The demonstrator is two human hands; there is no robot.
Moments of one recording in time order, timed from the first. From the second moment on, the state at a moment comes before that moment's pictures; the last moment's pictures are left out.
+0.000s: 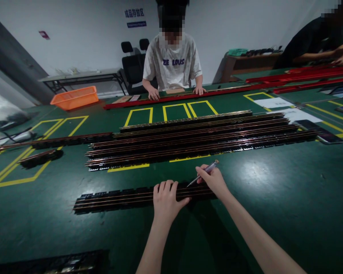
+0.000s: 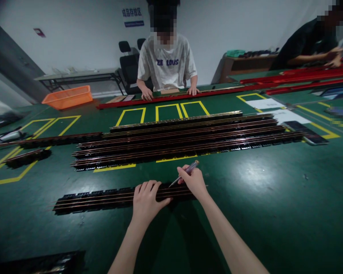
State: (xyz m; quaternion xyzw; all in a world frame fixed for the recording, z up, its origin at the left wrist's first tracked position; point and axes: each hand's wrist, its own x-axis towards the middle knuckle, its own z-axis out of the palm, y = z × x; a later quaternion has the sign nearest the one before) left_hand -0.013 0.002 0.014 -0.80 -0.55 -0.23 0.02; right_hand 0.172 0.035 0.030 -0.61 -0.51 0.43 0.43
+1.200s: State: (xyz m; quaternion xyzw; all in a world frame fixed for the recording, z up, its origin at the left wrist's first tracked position) left_hand -0.014 0.001 0.009 -0.81 -0.54 -0.23 0.02; right_hand 0.193 0.034 0.033 -0.64 -0.48 0.40 0.44
